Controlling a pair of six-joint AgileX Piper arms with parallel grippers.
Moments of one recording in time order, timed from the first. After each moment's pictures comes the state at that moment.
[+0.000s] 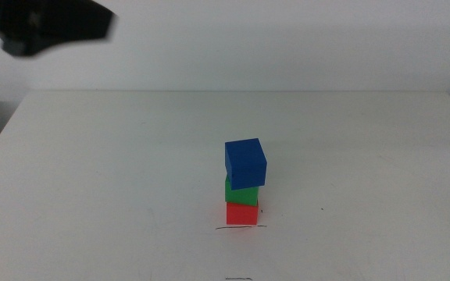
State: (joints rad) left arm -0.20 1.06 -1.43 -0.48 1.03 0.55; right arm 0.01 0.88 -1.12 -0.02 0.84 0.20
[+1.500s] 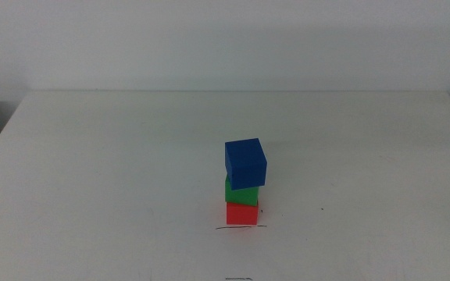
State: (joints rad) left arm 0.22 0.73 -0.98 0.00 0.62 -0.03; right arm 0.01 0.77 -1.02 -0.02 0.79 0.20
